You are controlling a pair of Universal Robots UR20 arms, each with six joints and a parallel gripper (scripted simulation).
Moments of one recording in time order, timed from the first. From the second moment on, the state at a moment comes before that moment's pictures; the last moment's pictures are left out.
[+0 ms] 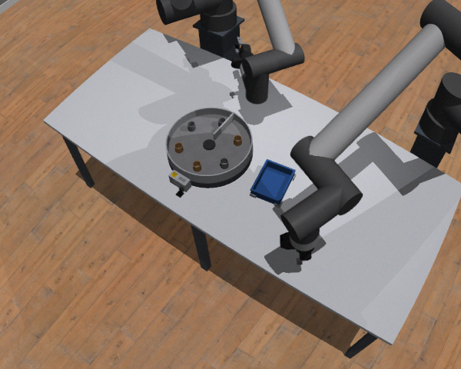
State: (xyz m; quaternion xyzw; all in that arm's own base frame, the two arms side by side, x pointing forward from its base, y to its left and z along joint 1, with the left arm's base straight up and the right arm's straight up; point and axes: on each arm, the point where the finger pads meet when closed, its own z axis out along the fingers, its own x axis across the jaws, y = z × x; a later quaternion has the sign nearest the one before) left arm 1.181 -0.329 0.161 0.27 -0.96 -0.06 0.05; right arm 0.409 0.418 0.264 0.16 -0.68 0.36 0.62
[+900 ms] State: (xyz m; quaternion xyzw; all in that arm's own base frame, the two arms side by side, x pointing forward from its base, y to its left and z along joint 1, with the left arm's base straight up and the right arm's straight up) left arm 1.183 -0.123 0.164 0.25 -0.97 -0.05 0.05; right arm 0.409 0.418 0.264 0.16 -0.68 0.36 0.62
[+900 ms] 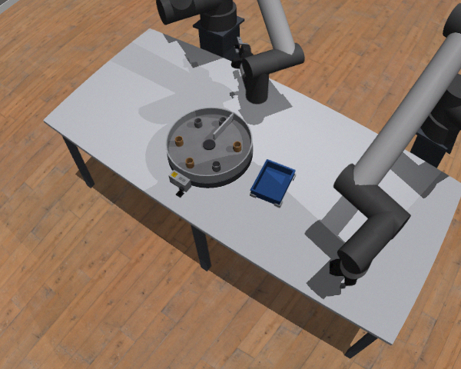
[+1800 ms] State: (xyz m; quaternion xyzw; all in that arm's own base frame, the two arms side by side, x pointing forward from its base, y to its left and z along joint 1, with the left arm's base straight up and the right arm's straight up) left arm 1.048 0.317 0.168 0.18 -0.98 -0.01 0.05; right arm 0.409 0.418 0.264 0.16 -0.68 0.36 0.62
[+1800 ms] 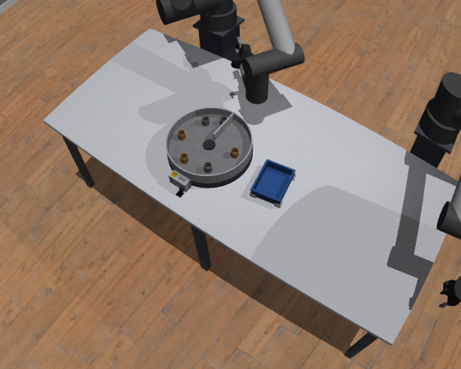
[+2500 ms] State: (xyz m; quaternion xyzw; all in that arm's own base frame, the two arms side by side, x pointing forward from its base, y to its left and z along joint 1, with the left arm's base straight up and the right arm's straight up) left arm 0.798 0.619 0.169 0.12 -0.99 0.01 0.04; right arm 0.409 0.418 0.264 0.16 -0.68 0.36 0.62
